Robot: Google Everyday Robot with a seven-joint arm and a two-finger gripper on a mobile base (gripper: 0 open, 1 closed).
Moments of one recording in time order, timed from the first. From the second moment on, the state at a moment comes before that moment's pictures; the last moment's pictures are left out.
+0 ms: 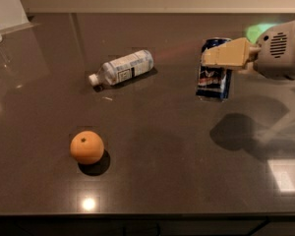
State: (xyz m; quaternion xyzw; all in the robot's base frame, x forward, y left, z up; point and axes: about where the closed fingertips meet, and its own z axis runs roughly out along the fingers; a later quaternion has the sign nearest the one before) arm 0.502 -0.159 0.982 -0.88 -0.06 -0.39 0.27
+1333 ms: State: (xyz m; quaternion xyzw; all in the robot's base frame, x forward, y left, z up) arm 0.502 -0.170 0.988 -0.85 -0.14 -0.45 0.25
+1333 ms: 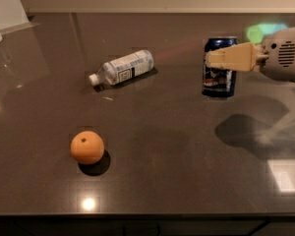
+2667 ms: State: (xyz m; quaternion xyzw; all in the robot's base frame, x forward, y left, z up) arm 0.522 -0.213 0.948 -0.77 -0.21 -0.50 0.34
